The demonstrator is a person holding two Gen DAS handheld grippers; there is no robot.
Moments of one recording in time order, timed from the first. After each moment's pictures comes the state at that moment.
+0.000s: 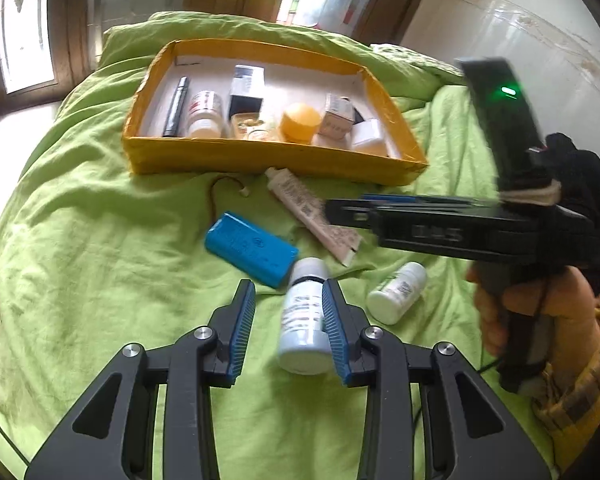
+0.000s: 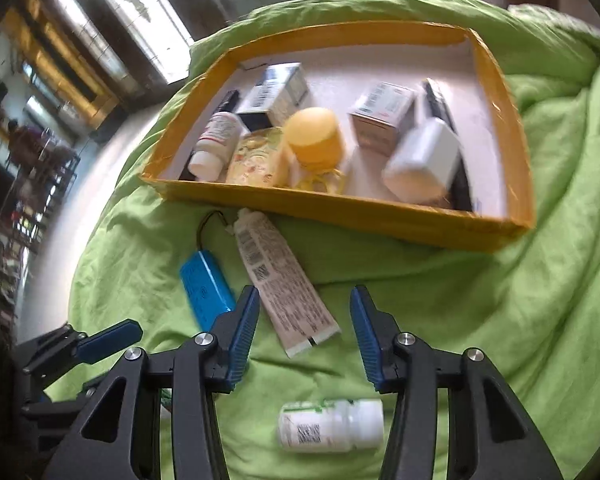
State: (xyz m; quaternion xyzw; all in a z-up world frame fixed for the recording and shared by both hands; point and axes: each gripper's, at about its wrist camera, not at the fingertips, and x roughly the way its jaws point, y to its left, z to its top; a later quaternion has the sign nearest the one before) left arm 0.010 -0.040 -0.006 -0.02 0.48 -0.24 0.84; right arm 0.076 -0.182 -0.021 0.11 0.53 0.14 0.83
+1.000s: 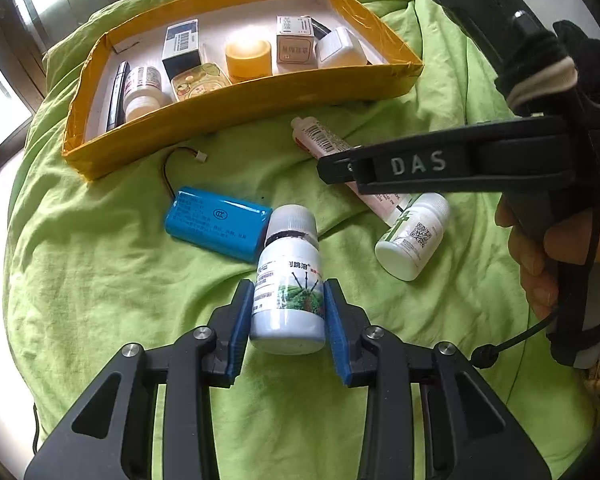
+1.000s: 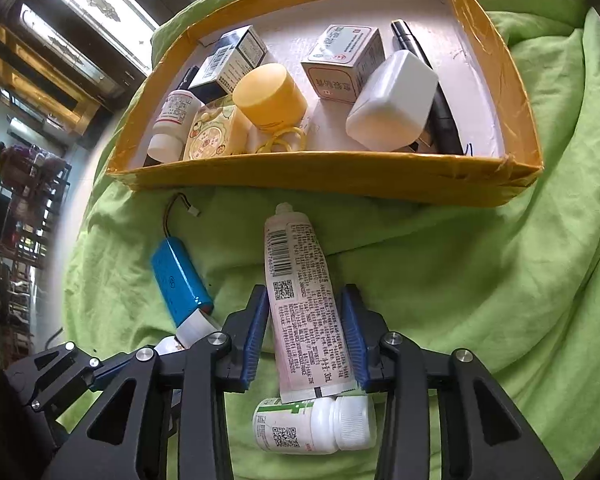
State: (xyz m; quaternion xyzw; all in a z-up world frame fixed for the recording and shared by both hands) left arm 0.022 -0.106 -0.028 0.15 0.55 -0.23 0.79; right arm 0.075 -0.212 -0.047 0.16 0.58 0.11 0.79
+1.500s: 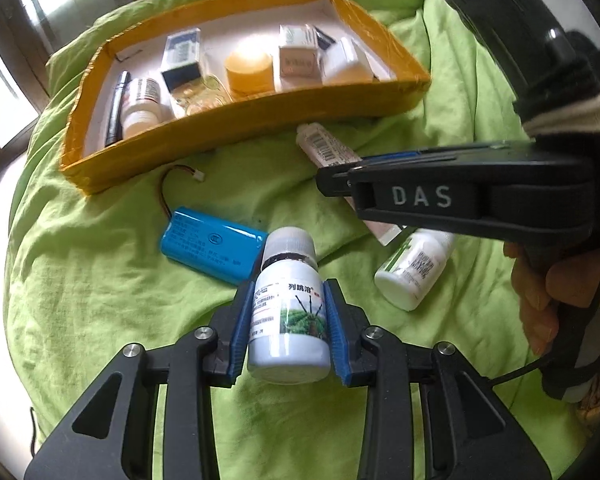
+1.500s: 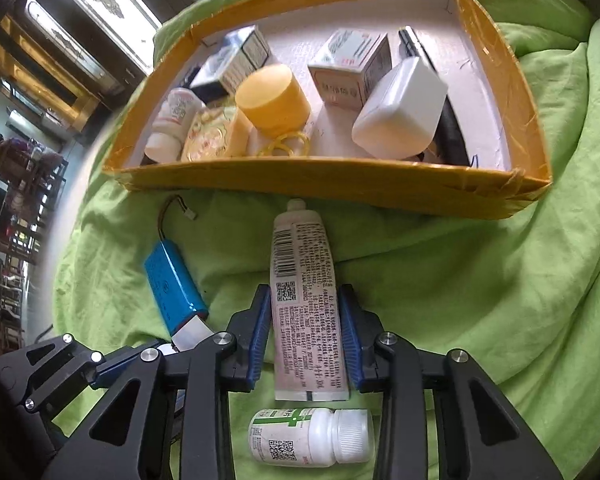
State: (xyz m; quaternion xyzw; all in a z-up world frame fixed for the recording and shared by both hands) left arm 0.041 -0.121 -0.025 0.12 0.53 -0.22 0.81; right arm 0.077 -0.205 -0.046 0.15 0.56 0.11 0.81
